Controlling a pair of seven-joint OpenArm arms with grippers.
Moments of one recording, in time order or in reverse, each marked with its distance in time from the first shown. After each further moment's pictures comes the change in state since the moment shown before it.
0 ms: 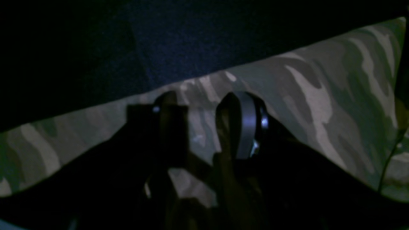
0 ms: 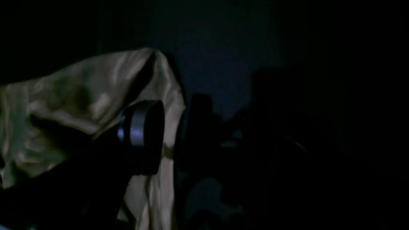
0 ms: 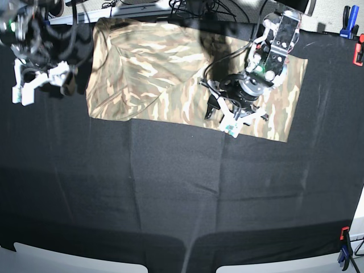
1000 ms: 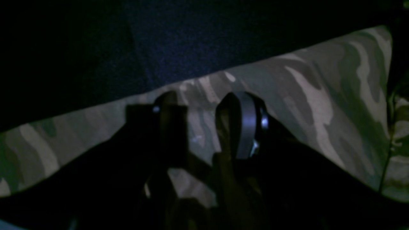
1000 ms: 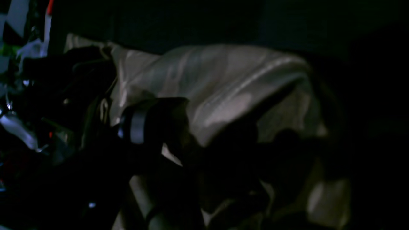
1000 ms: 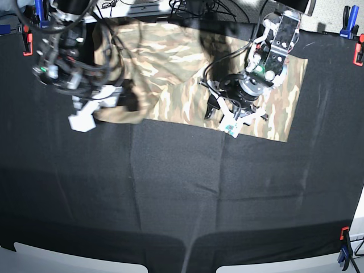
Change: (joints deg) left arm 0.0 0.0 0.0 0.0 -0.1 0.0 0.0; right arm 10.0 -0.3 -18.9 -17.8 13.5 8.6 -6.3
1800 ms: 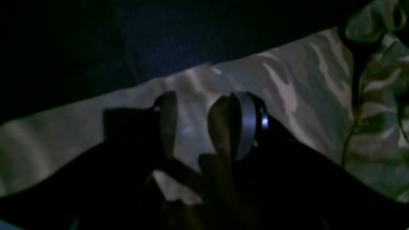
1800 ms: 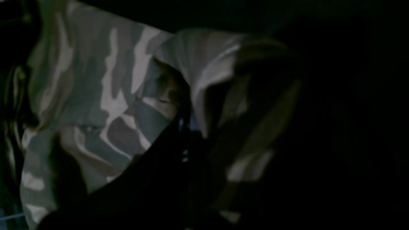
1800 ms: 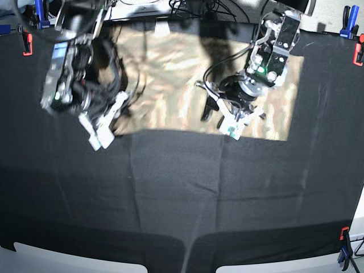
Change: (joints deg) left arm 0.0 0.0 0.0 1.8 -5.9 0.0 0.1; right arm 9.2 0.2 -1.2 -0.4 -22.7 -0.7 -2.3
